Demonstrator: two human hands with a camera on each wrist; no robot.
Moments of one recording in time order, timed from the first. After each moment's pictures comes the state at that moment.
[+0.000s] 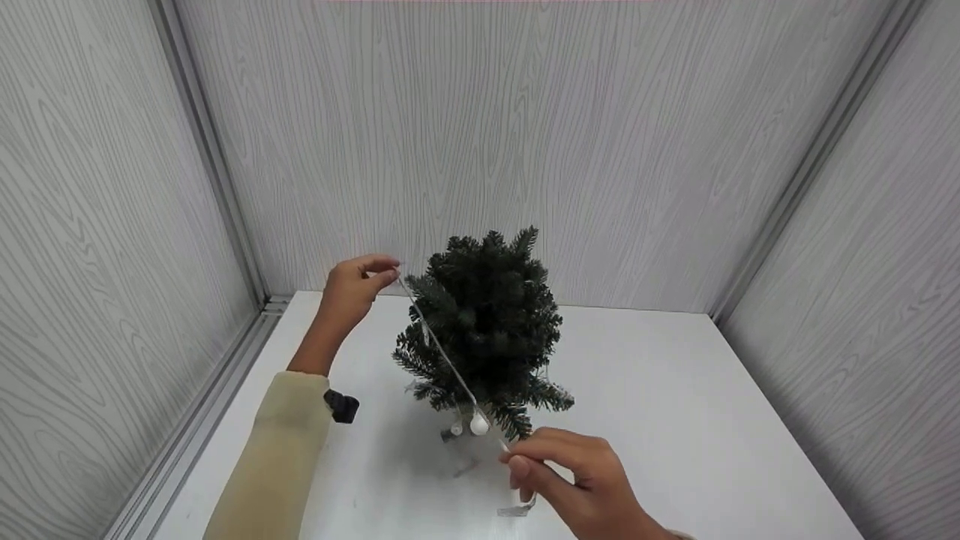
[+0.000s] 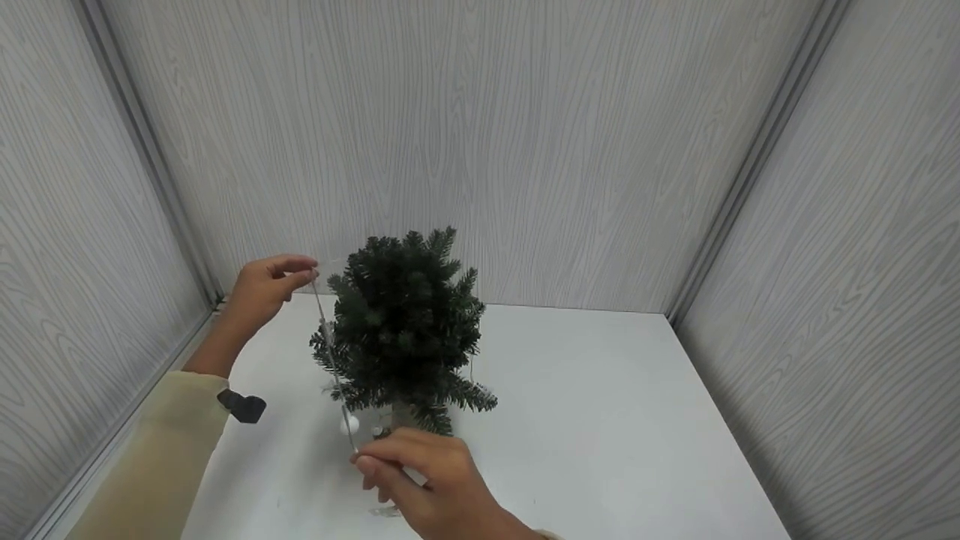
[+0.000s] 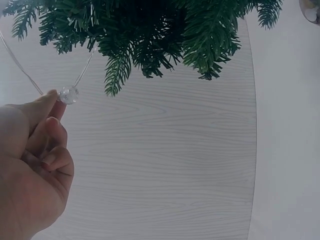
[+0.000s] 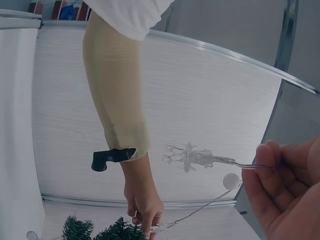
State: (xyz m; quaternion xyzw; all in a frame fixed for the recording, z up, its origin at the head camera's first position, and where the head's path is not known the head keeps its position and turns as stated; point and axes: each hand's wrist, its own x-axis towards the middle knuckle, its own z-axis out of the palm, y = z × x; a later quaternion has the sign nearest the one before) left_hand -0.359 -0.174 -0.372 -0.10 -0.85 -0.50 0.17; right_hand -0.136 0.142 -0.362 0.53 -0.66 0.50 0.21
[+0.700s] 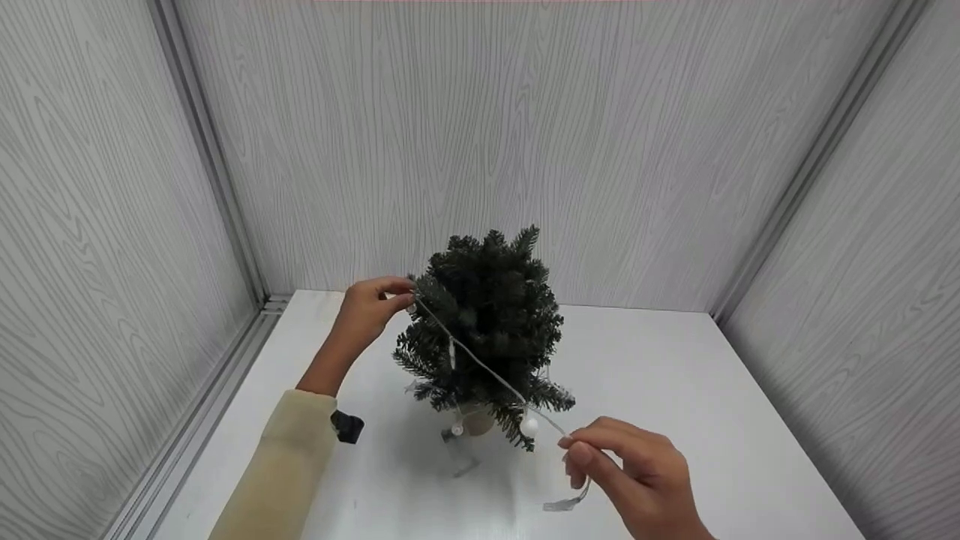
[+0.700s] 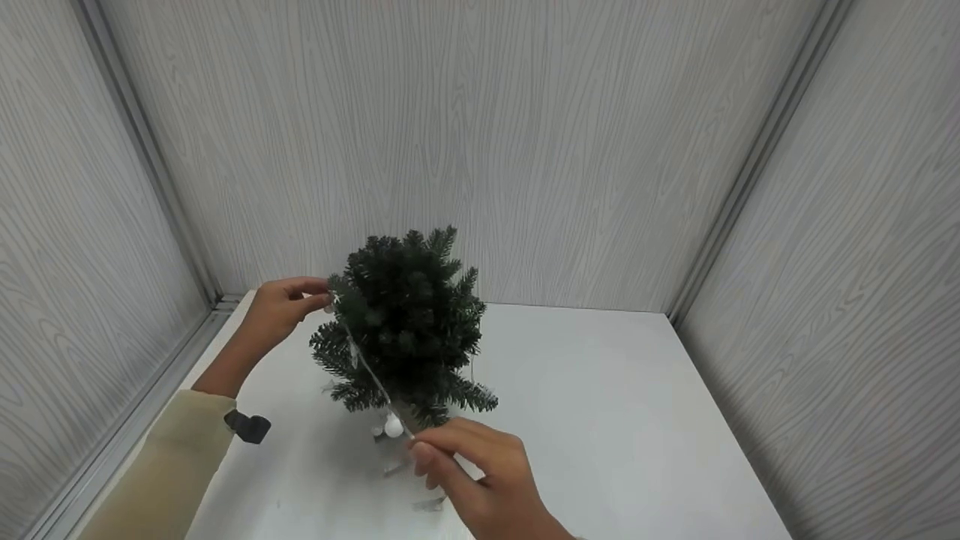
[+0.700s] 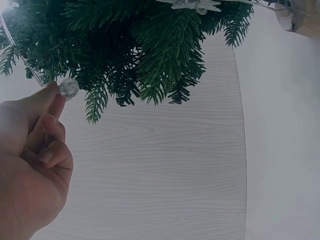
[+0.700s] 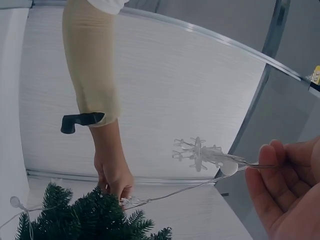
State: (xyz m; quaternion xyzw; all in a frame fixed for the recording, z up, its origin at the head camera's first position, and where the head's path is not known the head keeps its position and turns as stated) left_hand -0.342 -0.159 -0.389 -0.11 -0.85 -0.49 0.13; right_hand -0.129 0.175 -0.339 0.52 -0.62 0.53 0.25
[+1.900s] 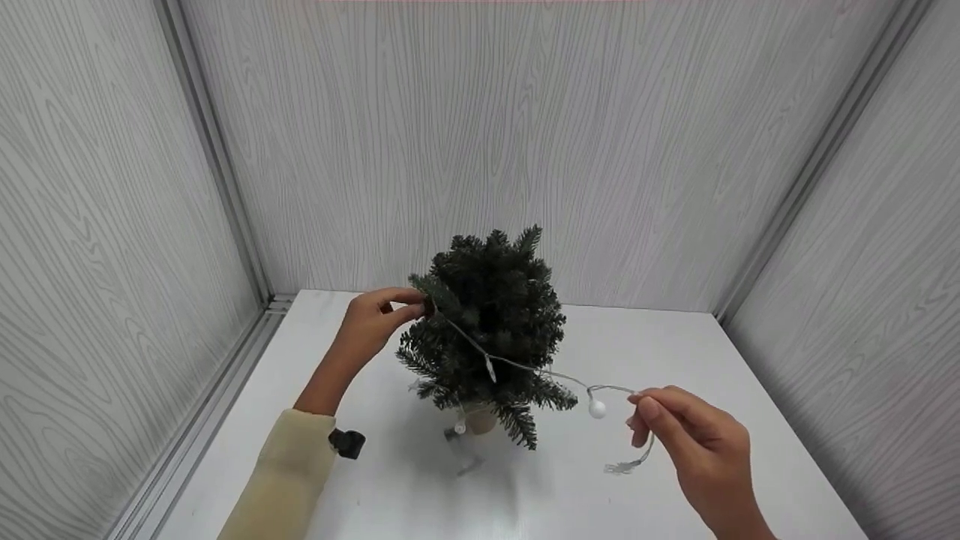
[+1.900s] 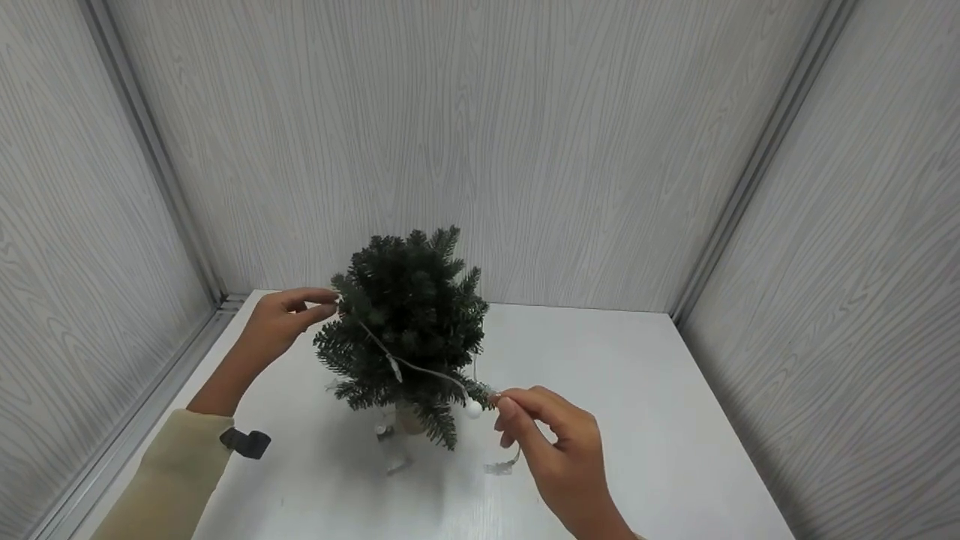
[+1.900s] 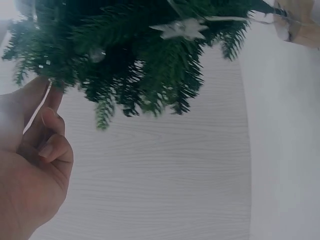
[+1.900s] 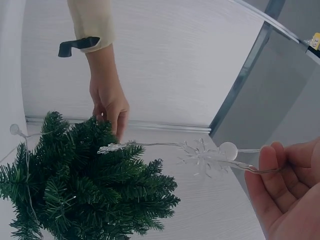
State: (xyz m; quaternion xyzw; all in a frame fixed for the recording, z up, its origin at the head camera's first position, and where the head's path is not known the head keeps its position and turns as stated) left_hand -0.321 -0.154 -0.398 -0.16 -0.83 -0.51 0.14; right_hand -0.149 0.228 -0.348 0.40 -0.63 0.62 0.25
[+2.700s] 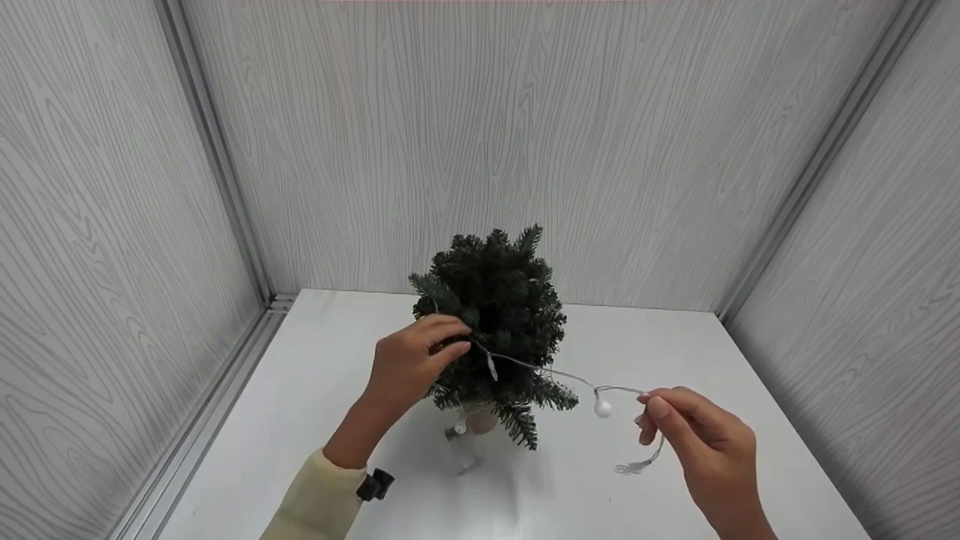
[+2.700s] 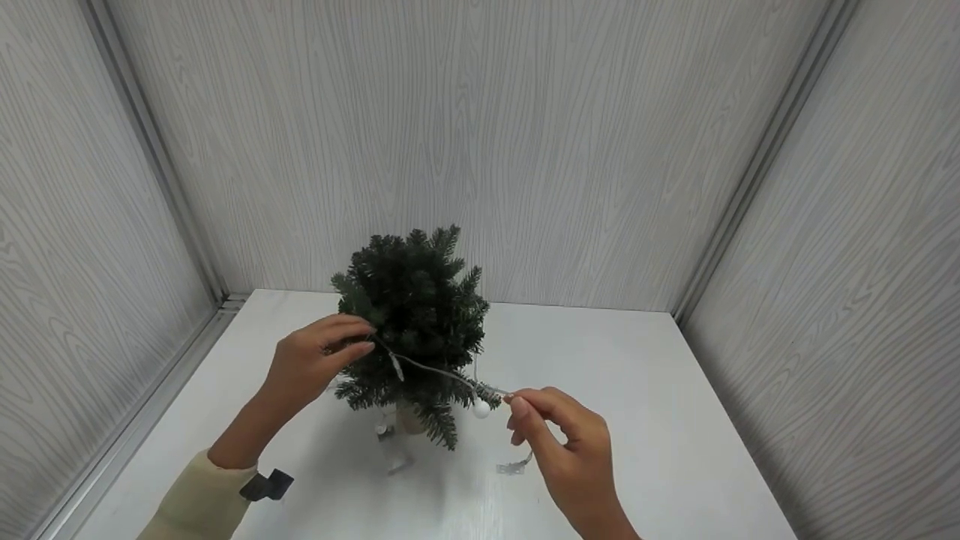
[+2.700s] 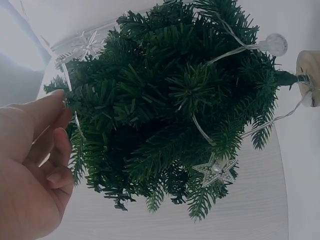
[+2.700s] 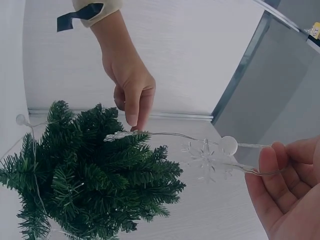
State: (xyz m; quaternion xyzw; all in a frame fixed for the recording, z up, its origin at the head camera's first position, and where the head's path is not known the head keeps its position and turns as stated) left_hand -0.264 -0.093 -0.397 -0.25 -0.86 -0.31 0.33; right_hand -0.150 0.234 -0.354 0.36 -0.63 0.63 0.26
